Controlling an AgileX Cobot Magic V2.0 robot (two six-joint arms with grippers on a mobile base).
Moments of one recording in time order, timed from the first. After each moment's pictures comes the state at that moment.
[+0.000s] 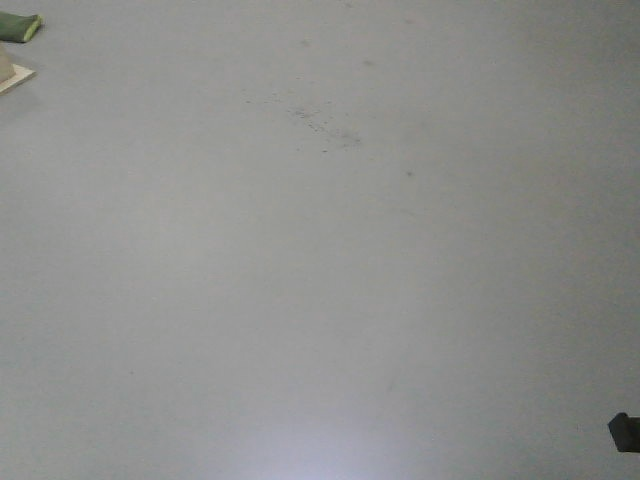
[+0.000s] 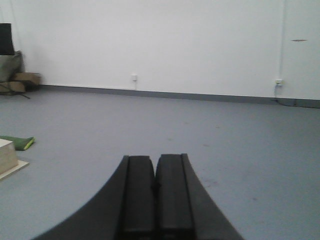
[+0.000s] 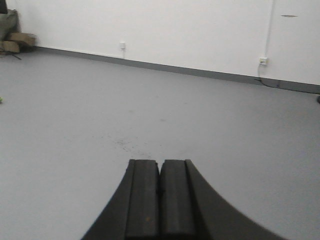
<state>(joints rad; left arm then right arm) -0.09 -0.01 0.03 -0.07 0.02 0.10 -0.01 -0.01 0.03 -0.03 0.15 0.04</state>
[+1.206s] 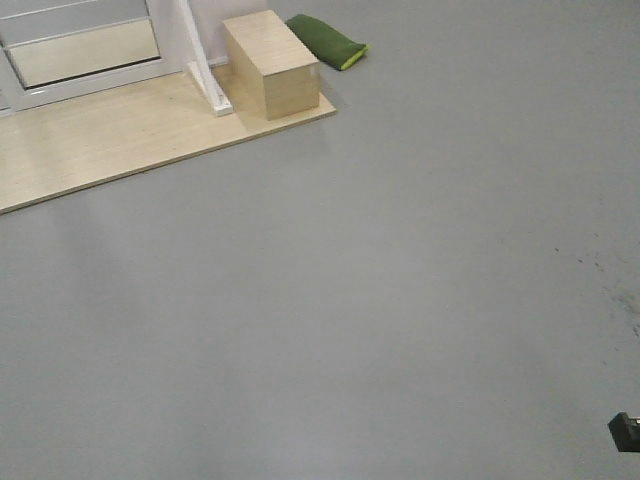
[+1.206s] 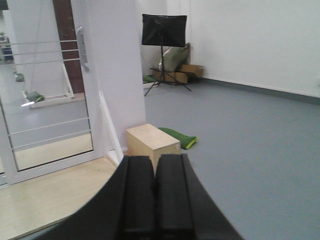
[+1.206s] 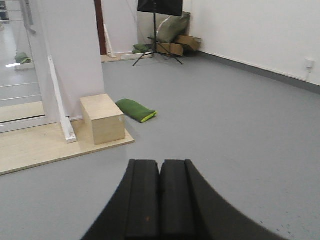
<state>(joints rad) -0.09 -0.01 0.03 -0.07 0.02 0.10 -0.01 -0.01 0.03 -0.03 0.15 0.04</state>
